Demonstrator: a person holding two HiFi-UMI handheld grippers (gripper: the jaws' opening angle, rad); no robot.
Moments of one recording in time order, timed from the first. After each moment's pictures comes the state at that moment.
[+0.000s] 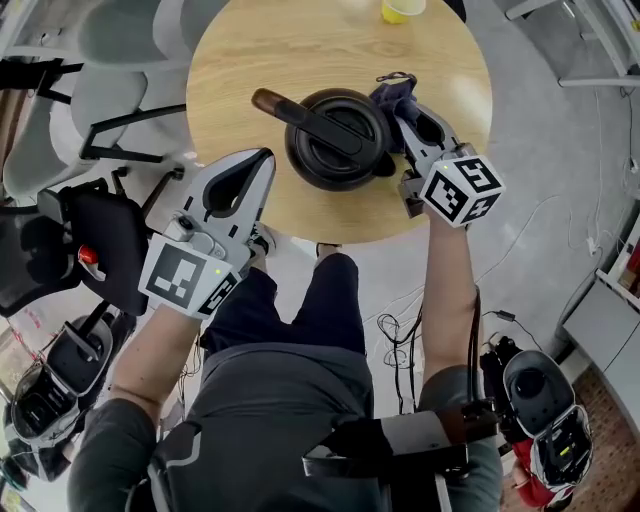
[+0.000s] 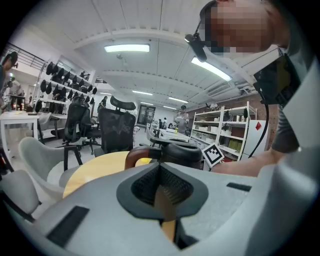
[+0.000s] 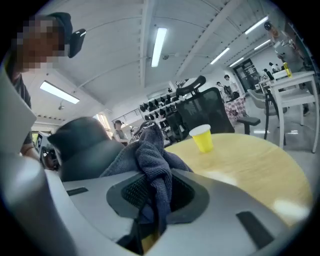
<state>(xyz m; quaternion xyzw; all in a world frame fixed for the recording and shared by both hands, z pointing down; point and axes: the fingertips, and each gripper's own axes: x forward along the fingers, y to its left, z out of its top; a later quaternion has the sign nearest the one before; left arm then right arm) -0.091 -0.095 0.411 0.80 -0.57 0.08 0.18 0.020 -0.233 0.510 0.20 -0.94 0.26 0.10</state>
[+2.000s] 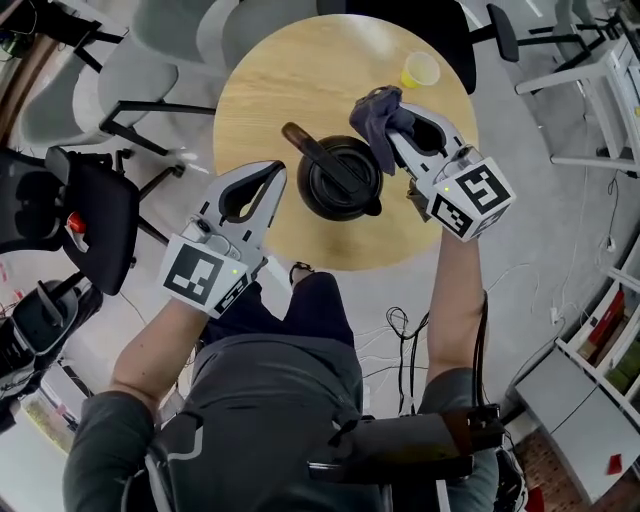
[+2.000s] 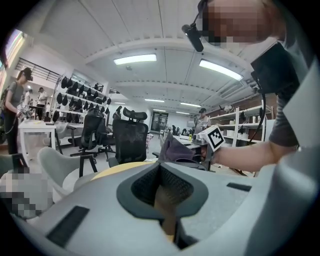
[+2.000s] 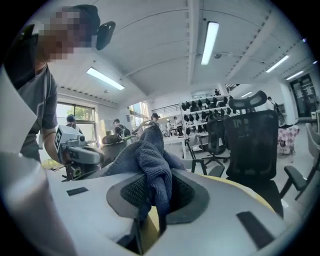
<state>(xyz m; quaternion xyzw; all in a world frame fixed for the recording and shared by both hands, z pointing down) -0.100 -0.101 0.367 0.74 -0.65 0.06 0.15 -0.048 -0.240 0.384 0.00 -0.99 0.09 0.11</state>
